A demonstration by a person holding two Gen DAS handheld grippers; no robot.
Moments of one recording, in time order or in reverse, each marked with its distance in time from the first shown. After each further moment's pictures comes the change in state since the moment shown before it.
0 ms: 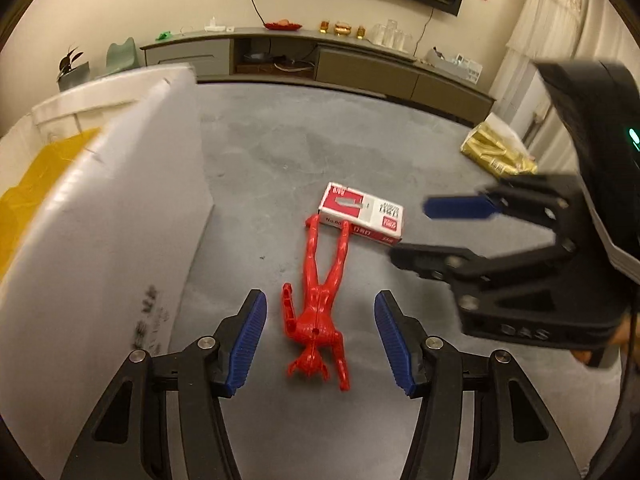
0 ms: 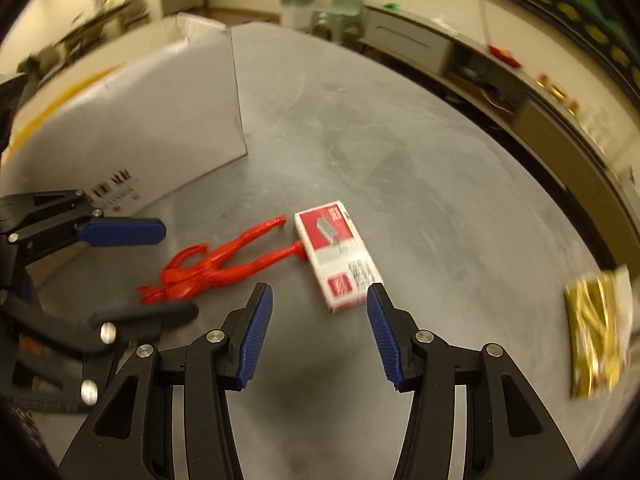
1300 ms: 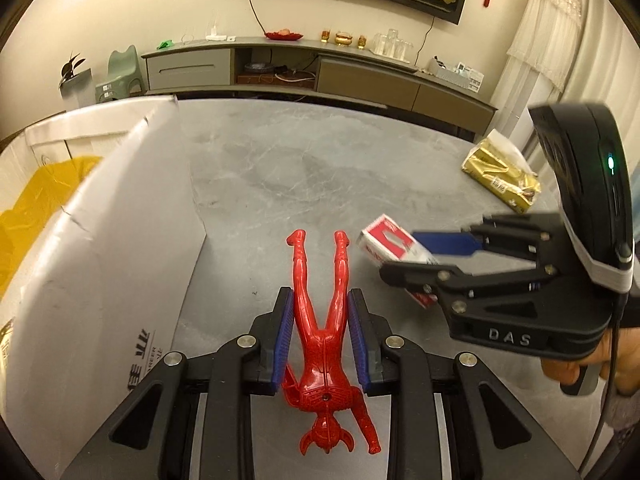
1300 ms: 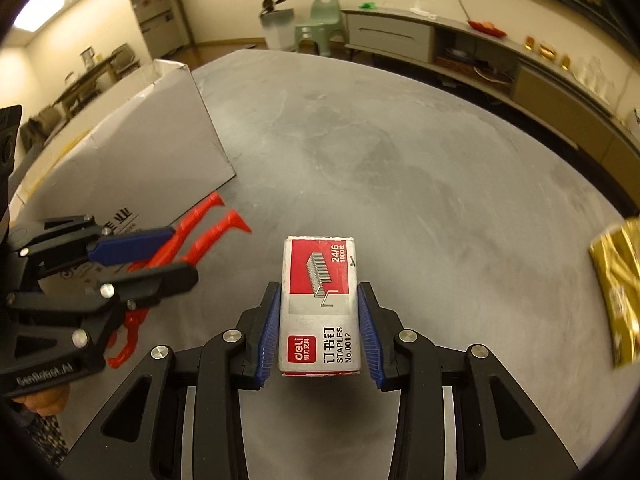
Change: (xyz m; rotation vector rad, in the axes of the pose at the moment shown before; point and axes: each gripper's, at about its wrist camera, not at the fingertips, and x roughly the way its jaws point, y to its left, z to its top) left arm -0.011 -0.006 0.018 -0.006 -0.060 0.002; right arm -0.002 -0.025 -0.014 0.212 -0.067 0.103
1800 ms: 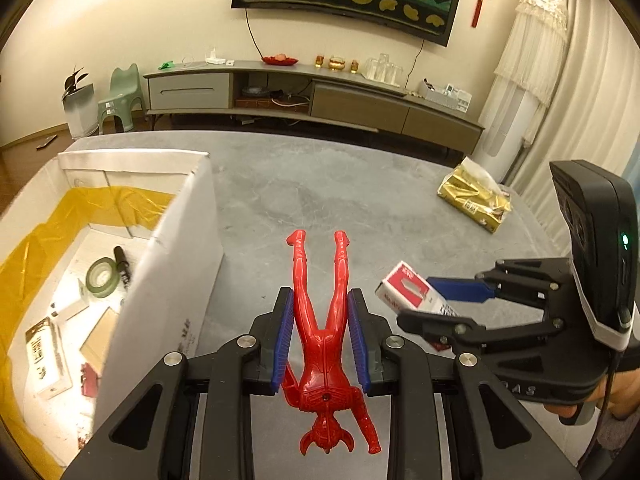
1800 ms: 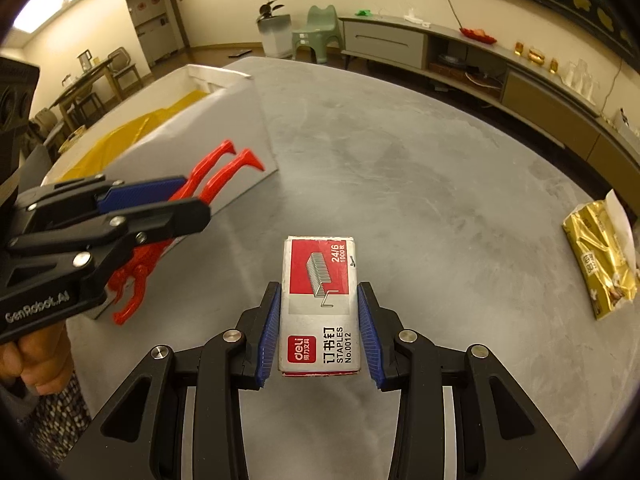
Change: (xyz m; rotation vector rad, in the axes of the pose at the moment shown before) left arm -0.062 0.001 -0.001 0.000 -0.082 -0.028; right arm -0.060 0.052 -0.025 -0.003 -0.013 -0.032
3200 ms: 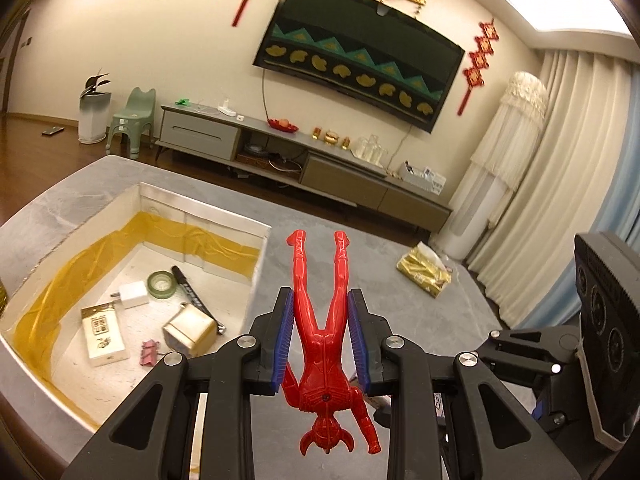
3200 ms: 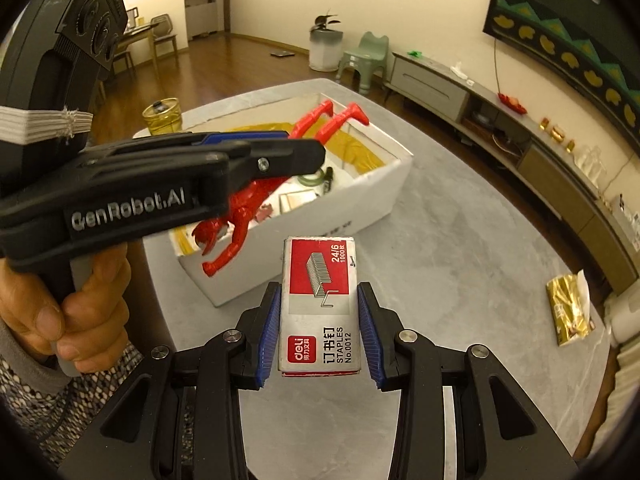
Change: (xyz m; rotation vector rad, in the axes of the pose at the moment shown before) left arm -0.158 0.068 -0.022 -0.166 -0.252 -0.133; right arm -0.104 0.183 0.005 -0.222 -0.039 -0.052
